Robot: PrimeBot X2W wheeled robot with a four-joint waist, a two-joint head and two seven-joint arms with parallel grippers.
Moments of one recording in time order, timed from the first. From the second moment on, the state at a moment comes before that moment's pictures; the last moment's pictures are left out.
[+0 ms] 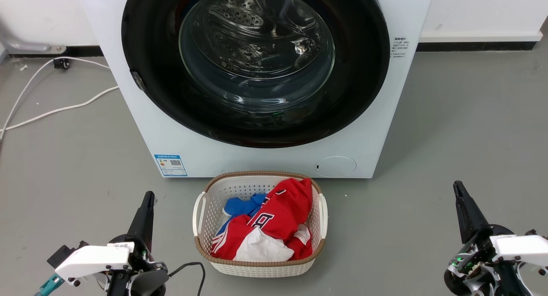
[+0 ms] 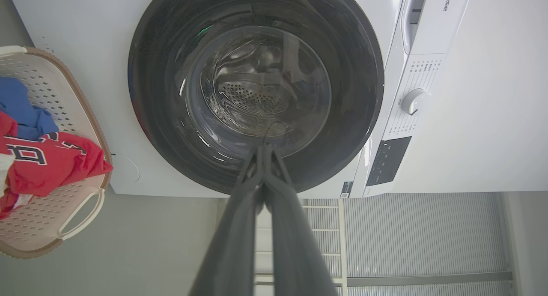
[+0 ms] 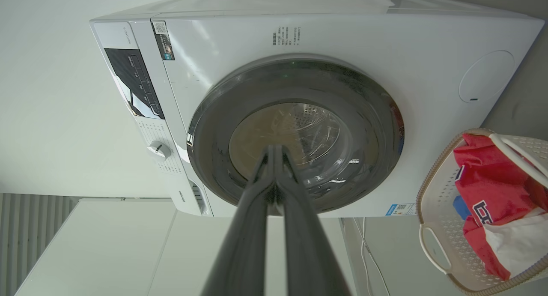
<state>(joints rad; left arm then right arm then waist) -0.10 0.07 0.09 0.24 -1.63 -0.13 0.09 -0.10 -0.06 -0.10 0.24 1.63 0.13 0.10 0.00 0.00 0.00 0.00</state>
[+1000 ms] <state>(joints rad) -0.10 0.06 0.10 0.24 -1.62 -0.13 0.10 -0.10 -0.06 -0.10 0.24 1.62 0.13 0.10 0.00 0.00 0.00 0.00</state>
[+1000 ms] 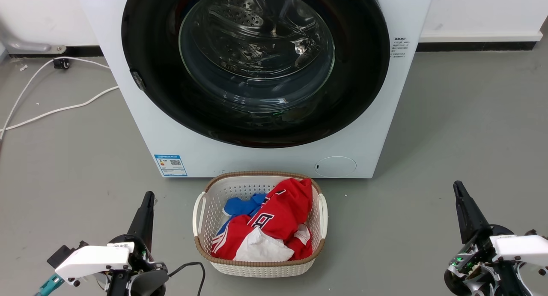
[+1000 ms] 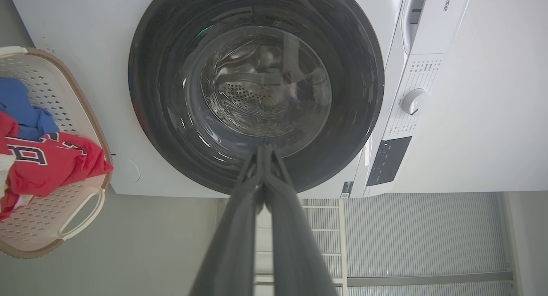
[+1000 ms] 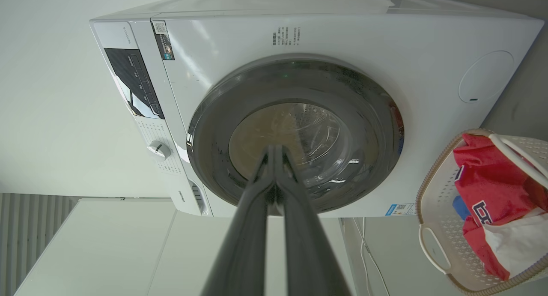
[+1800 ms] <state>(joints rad) -0.07 0.05 0.04 0.24 -1.59 -0.12 0.04 -0.05 -0.06 -0.06 0.23 1.58 0.13 0.05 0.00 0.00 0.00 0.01</state>
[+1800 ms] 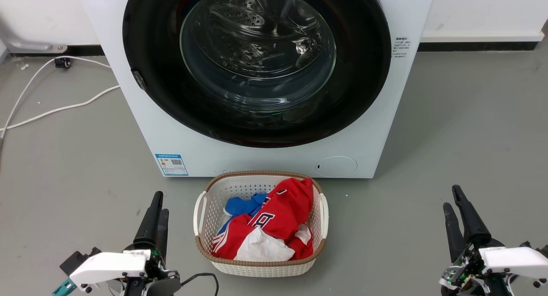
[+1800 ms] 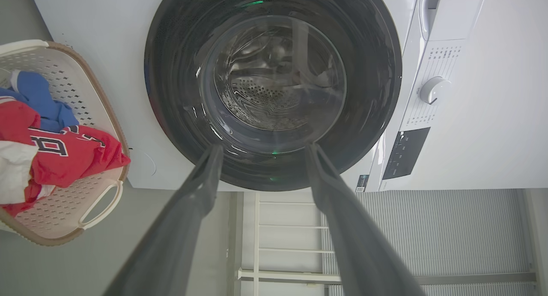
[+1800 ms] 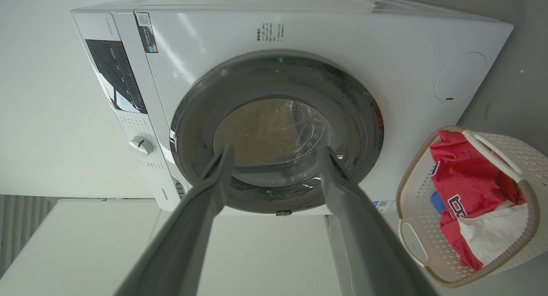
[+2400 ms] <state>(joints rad) -0.07 0.07 -0.02 0.17 -1.21 -0.13 -0.03 -0.04 -0.06 -0.06 0.16 1.11 0.13 -0.03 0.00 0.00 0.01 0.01</state>
